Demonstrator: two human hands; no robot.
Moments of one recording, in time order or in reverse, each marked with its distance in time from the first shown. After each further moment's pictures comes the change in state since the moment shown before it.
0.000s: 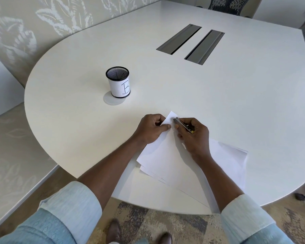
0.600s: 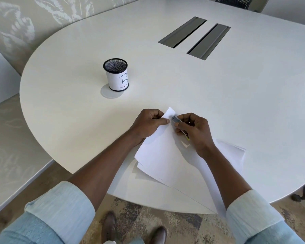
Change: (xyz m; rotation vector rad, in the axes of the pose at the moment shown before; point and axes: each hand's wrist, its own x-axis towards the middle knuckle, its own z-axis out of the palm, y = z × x) left_hand 0.000 0.007 0.002 -0.101 0.003 -0.074; right_hand 0.019 -0.007 -0.023 0.167 -0.241 0.110
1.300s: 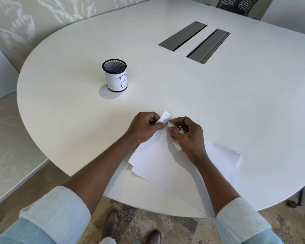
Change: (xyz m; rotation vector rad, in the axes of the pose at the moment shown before) left_hand 0.001 -0.013 0.003 0.116 0.064 0.112; right_hand -0.008 0.010 0.009 -0.194 0.052 -0.136
